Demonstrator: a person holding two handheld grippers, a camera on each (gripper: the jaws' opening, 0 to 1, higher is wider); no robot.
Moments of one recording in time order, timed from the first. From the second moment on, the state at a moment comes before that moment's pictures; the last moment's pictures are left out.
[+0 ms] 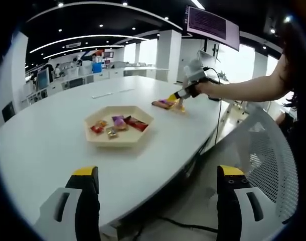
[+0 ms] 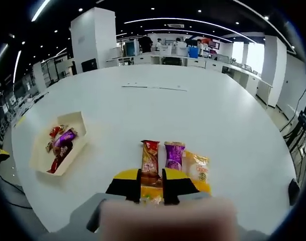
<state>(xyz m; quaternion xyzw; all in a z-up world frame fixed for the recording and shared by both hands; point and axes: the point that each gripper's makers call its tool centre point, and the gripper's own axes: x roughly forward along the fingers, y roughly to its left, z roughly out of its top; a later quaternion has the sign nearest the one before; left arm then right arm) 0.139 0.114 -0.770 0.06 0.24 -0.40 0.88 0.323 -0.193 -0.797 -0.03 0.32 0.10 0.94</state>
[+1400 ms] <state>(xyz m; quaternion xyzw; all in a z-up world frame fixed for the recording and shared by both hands) 0.137 0.112 -0.765 0.06 0.23 -0.41 0.88 0.345 -0.160 -0.706 -0.05 0.30 0.15 0.94</state>
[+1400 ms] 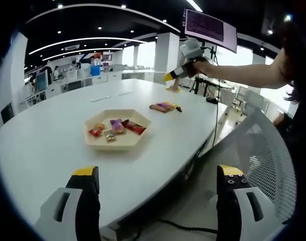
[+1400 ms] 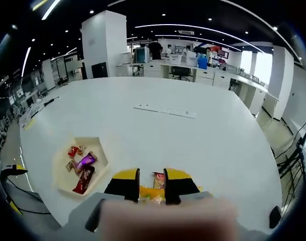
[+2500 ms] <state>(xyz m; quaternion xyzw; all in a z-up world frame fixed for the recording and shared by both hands) 0.143 0.116 -0.757 0.05 0.21 -0.40 0.89 0.365 0.038 -0.694 -0.05 0.27 0.30 0.91</state>
